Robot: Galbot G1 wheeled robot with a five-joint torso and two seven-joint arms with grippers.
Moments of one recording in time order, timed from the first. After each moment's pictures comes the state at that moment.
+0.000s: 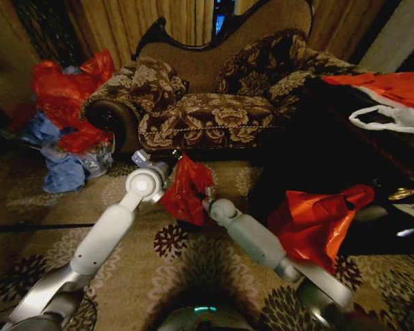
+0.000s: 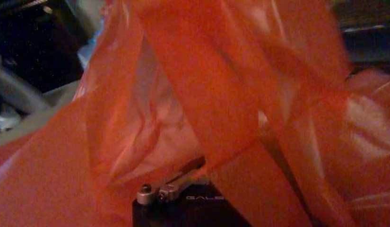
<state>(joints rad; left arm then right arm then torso) 0.52 -1.07 -0.09 -1.85 -1.60 0.16 -0.87 -0.41 1.35 -0.38 1.28 0.82 -0.35 0.06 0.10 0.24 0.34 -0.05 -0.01</state>
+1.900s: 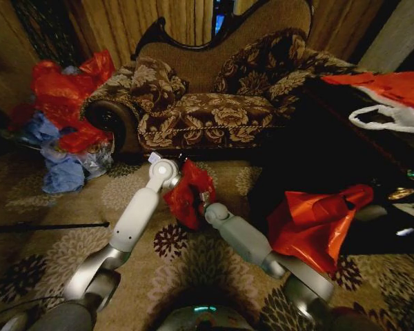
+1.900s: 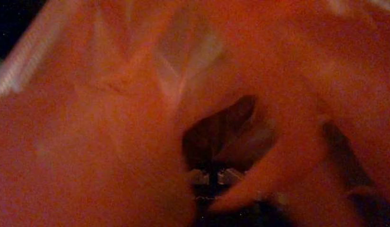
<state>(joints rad) 0.44 -1.24 -0.10 -1.59 -1.63 0.11 -1.01 -0.37 1.49 -0.37 1.01 0.73 -0.35 0.00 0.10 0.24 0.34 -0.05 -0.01</state>
